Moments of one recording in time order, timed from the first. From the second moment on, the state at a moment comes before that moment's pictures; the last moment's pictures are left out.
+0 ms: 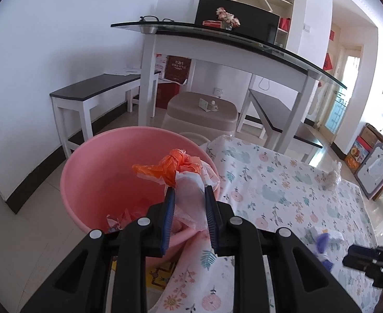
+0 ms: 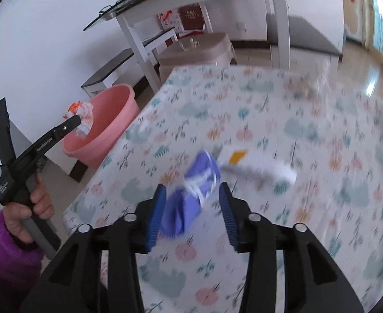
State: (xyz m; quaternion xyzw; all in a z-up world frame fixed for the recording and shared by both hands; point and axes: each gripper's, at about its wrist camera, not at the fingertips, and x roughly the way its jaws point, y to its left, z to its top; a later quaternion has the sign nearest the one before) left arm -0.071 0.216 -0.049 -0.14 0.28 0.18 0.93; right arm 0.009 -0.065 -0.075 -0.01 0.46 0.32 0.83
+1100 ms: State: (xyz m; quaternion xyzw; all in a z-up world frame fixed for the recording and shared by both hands) left arm -0.077 0.212 -0.050 -0.14 0.28 0.17 0.94; right arm 0.006 -0.001 -0.066 -0.07 0.40 0.33 0.85
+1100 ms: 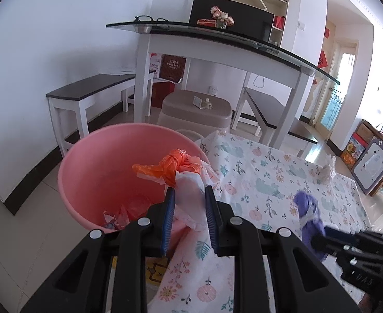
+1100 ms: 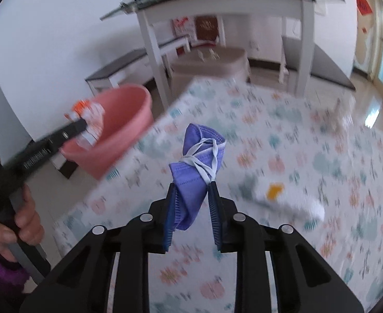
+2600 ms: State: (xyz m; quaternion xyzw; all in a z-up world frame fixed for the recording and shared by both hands) left arm -0.055 0.304 -0.074 -0.15 0.30 0.26 0.90; right arm 0.034 0.191 -0.071 -0.16 0.37 0.44 0.80
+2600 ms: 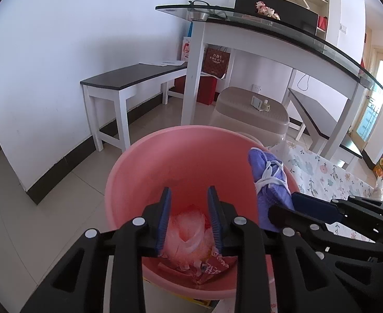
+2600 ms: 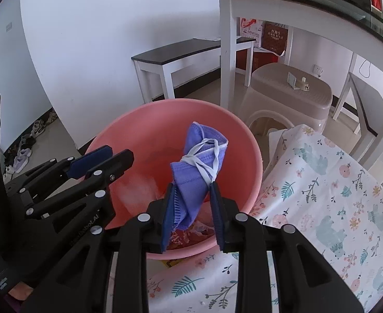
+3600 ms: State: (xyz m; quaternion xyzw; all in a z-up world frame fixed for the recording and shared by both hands) left arm -0.069 0.281 -0.044 -0.16 0.27 0.20 0.93; right arm 0.041 0.130 -0.041 -0.10 0.35 0.44 0.82
